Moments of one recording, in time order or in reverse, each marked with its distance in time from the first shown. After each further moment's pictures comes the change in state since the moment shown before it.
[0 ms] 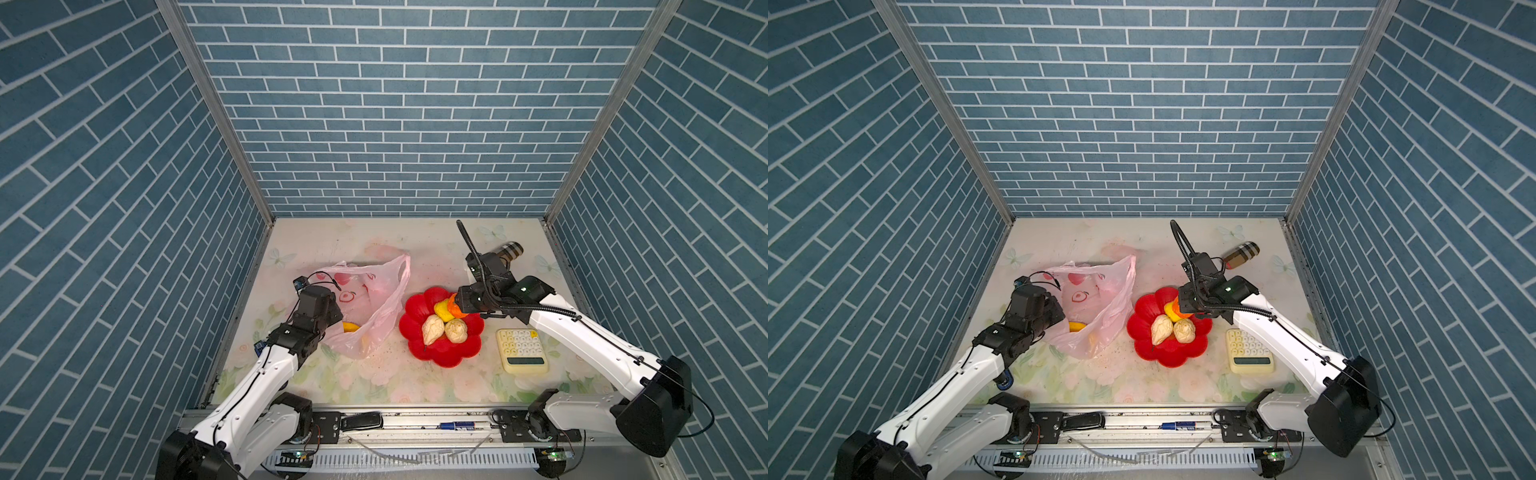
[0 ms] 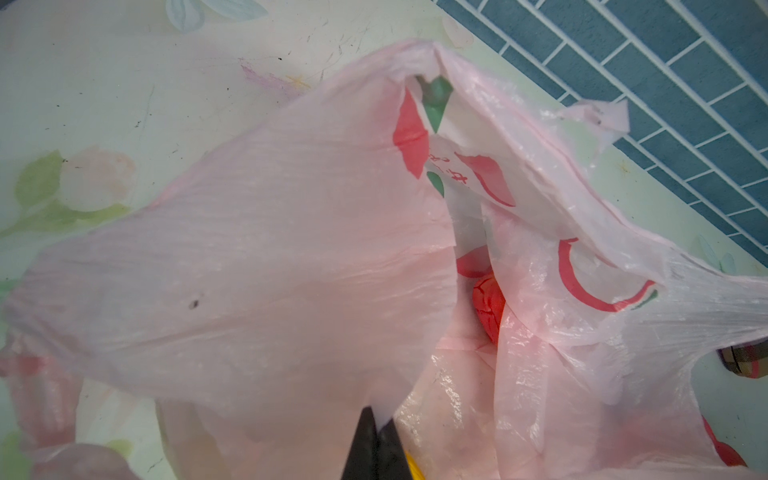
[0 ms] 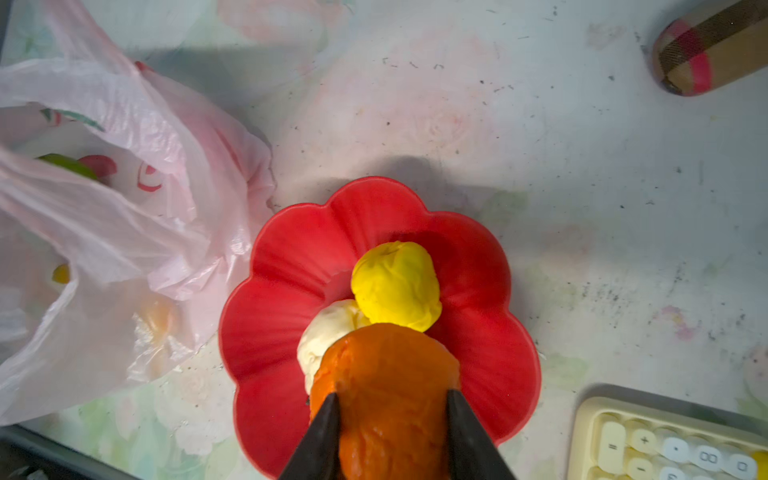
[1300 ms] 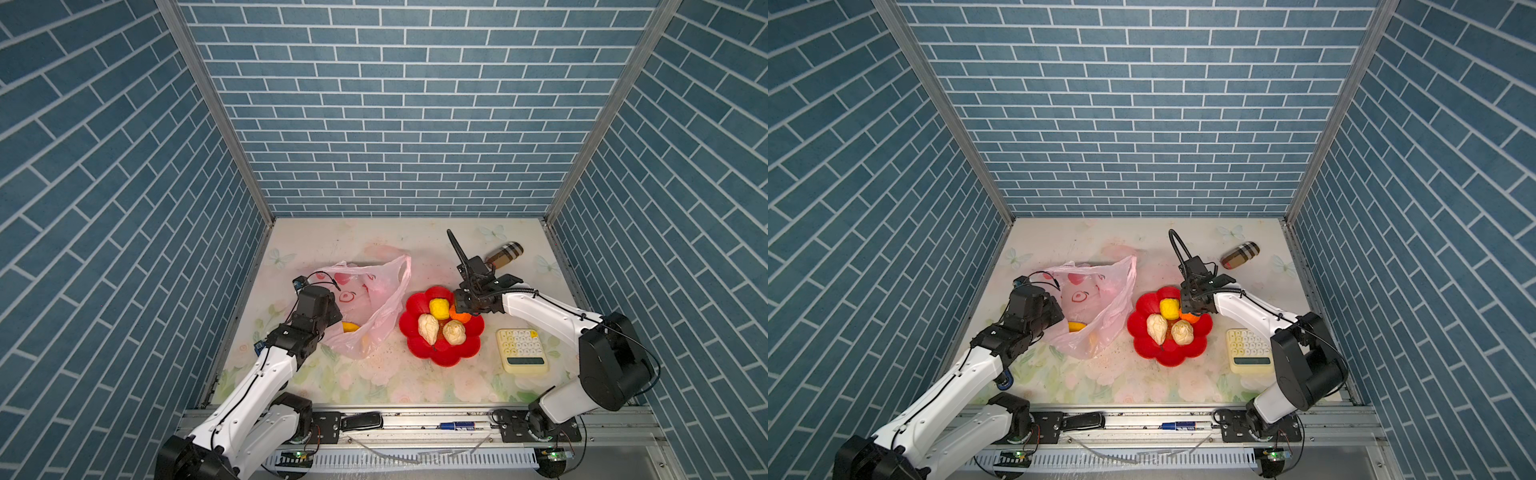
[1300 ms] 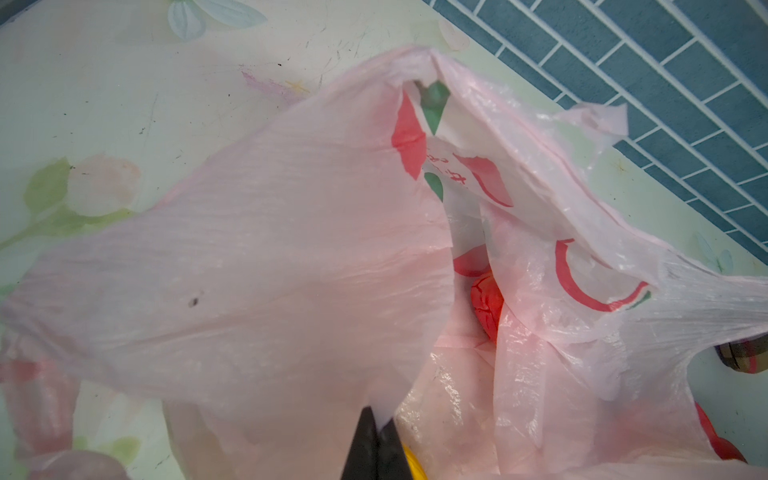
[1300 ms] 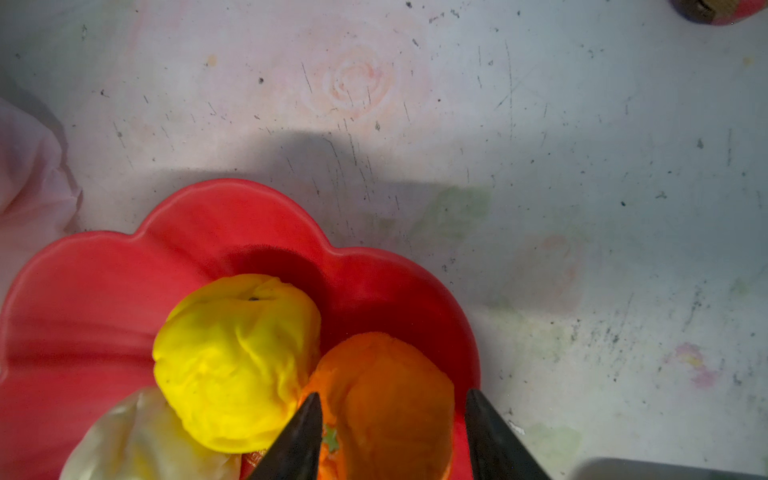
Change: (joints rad) left arm 0.001 -0.009 0.009 -0.019 0.000 0.016; right arm -0.076 0.245 -0.085 0.188 0.045 -0.043
